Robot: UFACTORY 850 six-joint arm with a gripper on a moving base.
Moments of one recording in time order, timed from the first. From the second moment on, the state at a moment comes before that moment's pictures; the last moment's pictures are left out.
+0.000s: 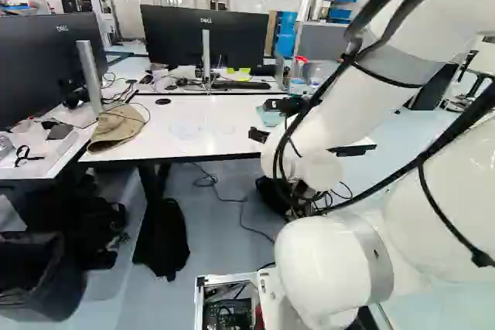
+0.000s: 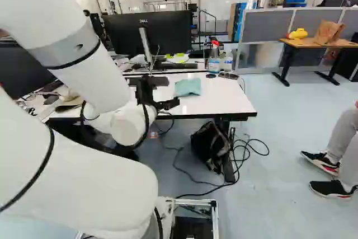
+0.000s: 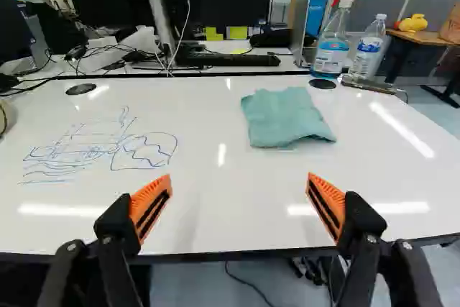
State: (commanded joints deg) arm 0.0 16.0 -5.0 0.0 50.0 0.0
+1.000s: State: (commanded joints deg) arm -4.1 8.1 -18.5 0.0 50.0 0.0
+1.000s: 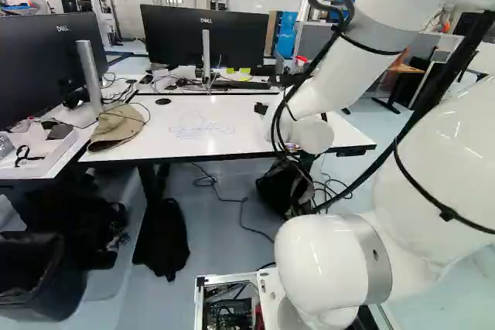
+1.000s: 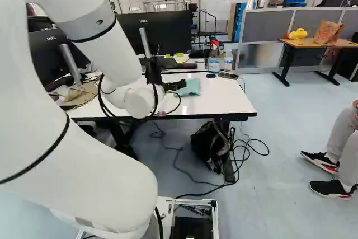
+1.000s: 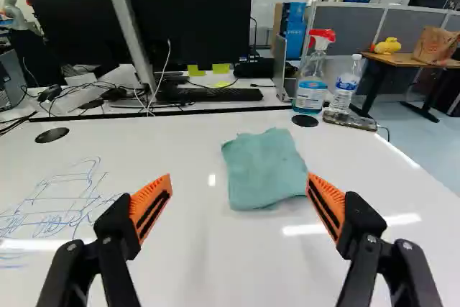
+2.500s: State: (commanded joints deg) arm -12.2 -11.9 -40.3 0.0 45.4 0.0
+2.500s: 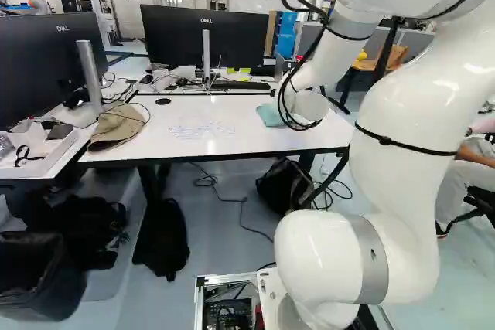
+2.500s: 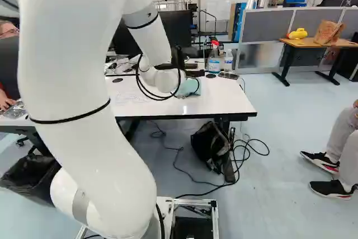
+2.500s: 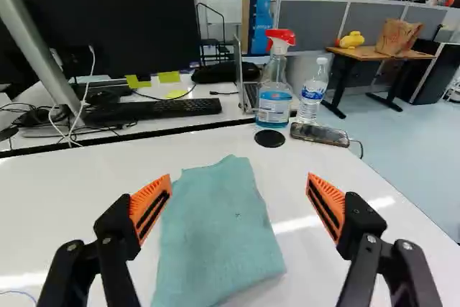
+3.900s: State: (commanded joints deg) arm -10.5 -25.6 -56.7 0.0 21.4 0.0
